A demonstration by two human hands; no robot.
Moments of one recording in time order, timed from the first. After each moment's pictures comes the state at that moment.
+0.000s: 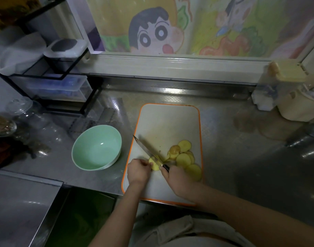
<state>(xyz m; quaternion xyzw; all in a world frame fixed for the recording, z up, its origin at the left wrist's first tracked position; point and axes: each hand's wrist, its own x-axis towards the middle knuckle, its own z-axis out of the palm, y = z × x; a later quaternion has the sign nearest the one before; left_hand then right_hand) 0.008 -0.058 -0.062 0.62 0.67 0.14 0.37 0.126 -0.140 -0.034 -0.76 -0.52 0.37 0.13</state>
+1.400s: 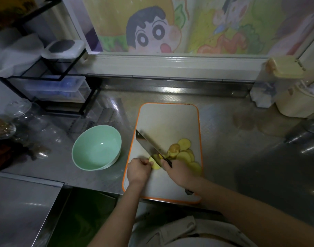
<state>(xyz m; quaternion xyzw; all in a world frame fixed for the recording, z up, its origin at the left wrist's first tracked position) 0.006 -0.055 -0.077 0.62 0.67 0.15 0.38 0.135 -0.127 -0.047 -0.77 -0.48 0.39 0.17</state>
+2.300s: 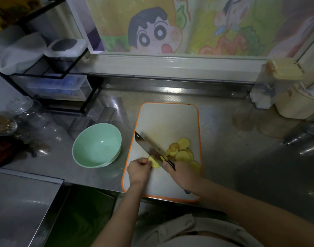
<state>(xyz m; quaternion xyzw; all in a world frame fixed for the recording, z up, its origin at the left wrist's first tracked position) 0.008 -0.064 -0.082 0.55 0.67 0.23 0.45 0.140 -0.150 -0.028 -0.77 -0.52 0.34 0.15</state>
